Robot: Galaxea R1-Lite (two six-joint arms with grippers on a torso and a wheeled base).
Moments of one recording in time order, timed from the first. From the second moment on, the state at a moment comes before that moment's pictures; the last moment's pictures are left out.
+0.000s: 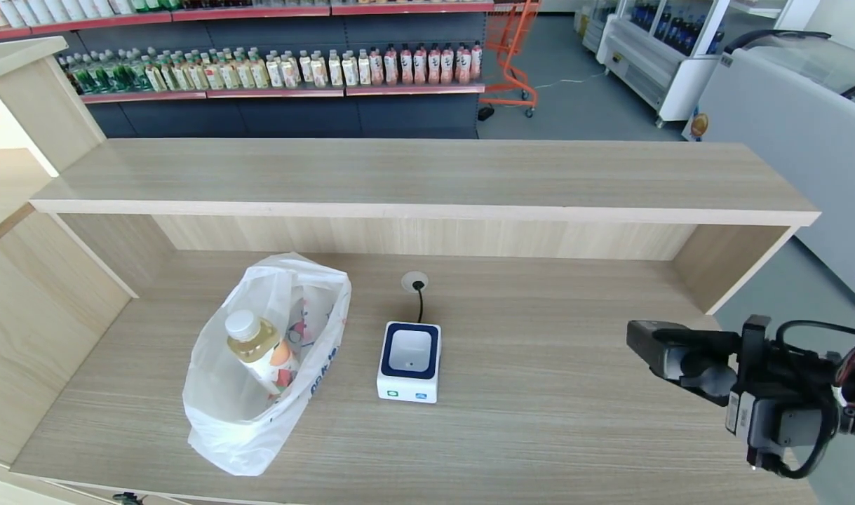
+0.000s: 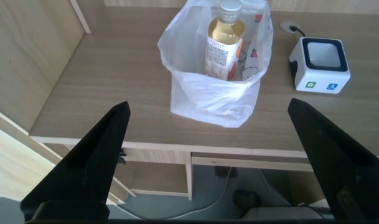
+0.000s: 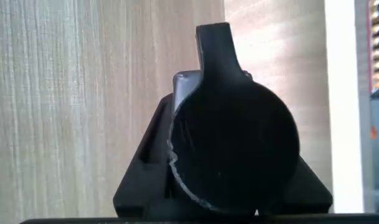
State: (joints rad) left arm 0.00 0.00 0.00 0.00 0.00 0.00; right arm 0.02 1.47 -0.38 -0.72 0.69 -1.66
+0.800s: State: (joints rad) left arm 0.00 0.00 0.00 0.00 0.00 0.00; right arm 0.50 1.36 -0.32 -0.38 0.90 -2.71
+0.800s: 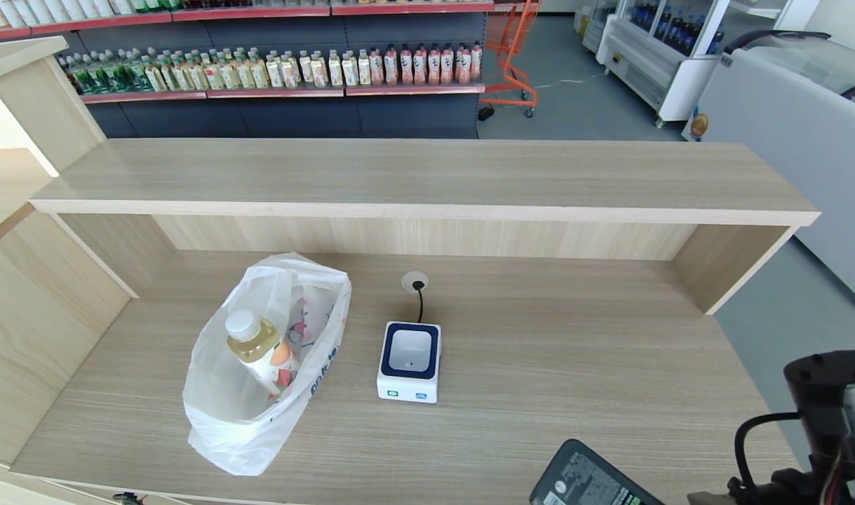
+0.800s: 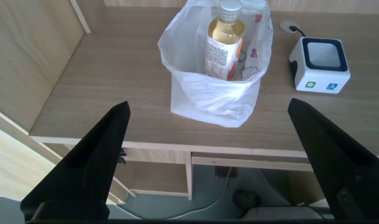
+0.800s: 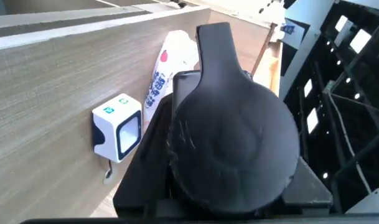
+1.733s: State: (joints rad) left arm 0.00 0.00 0.00 0.00 0.00 0.00; right arm 0.50 1.24 -0.29 -0.38 0.95 -2.77
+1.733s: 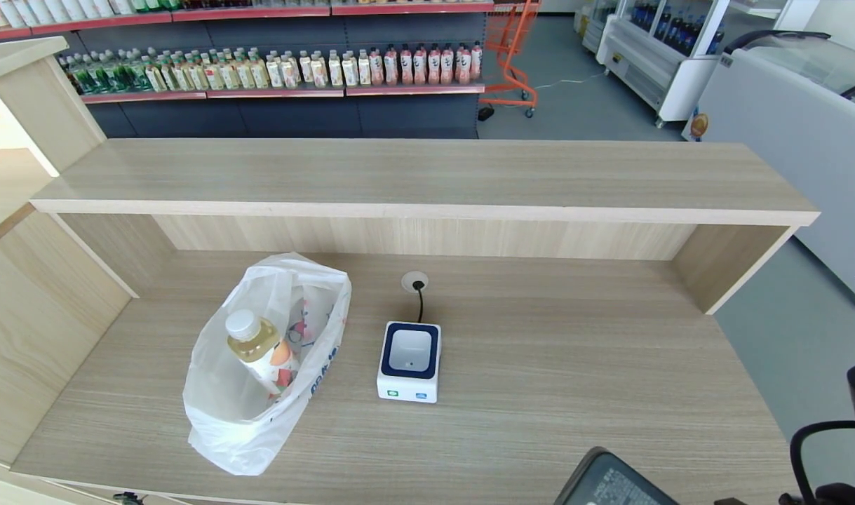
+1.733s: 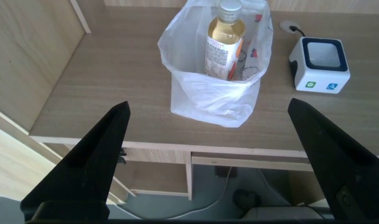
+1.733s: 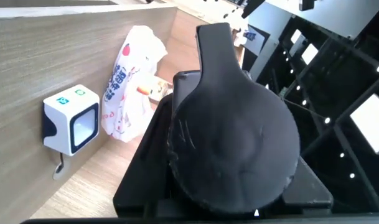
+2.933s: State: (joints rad) left arm 0.00 0.00 0.00 0.00 0.00 0.00; right arm 0.18 1.13 -0.41 -0.39 0.88 -1.43
